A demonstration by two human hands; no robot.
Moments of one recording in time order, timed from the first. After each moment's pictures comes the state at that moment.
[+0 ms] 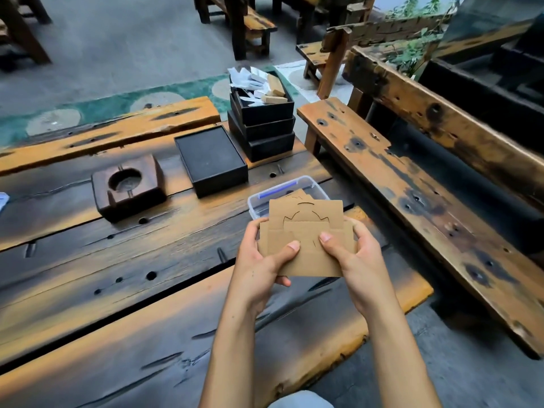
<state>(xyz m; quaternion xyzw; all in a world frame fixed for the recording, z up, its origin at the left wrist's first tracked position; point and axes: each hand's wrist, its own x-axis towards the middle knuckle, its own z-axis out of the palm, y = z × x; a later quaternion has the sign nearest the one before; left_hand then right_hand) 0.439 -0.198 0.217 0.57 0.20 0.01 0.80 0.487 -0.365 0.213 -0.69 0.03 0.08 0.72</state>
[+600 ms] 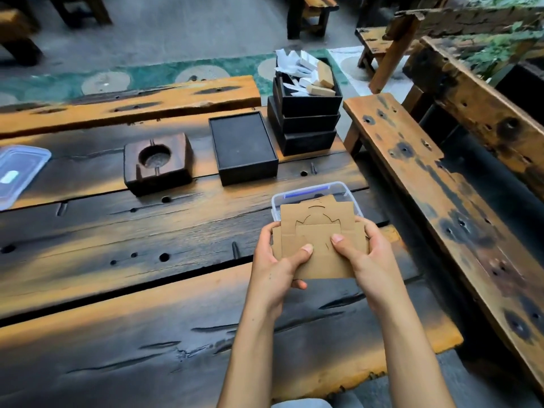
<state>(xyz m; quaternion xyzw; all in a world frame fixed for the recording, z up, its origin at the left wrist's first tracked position) 0.486 -0.204 0.183 0.51 0.30 0.07 0.80 0.567 -0.353 0.189 -0.75 -0.01 0.17 0.64</state>
